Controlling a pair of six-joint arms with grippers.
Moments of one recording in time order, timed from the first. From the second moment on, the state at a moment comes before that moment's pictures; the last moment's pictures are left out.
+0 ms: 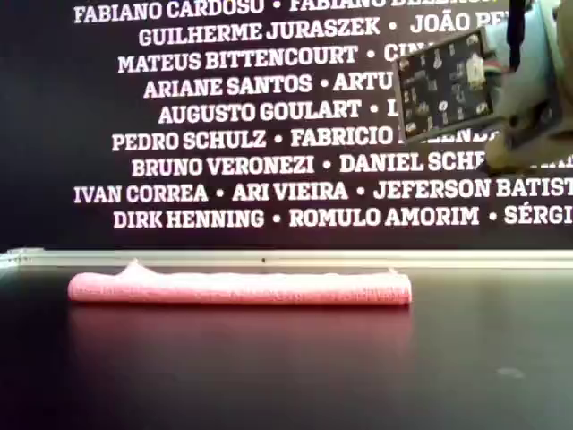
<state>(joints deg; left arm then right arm) -7.6 175.5 173.1 15.0 6.8 1.3 11.1 167.7 170.7 13.5 -3.3 2.3</state>
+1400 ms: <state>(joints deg) -7.6 138.5 163.0 11.6 6.7 0.8 11.6 138.7 162.6 13.2 -4.0 2.8</state>
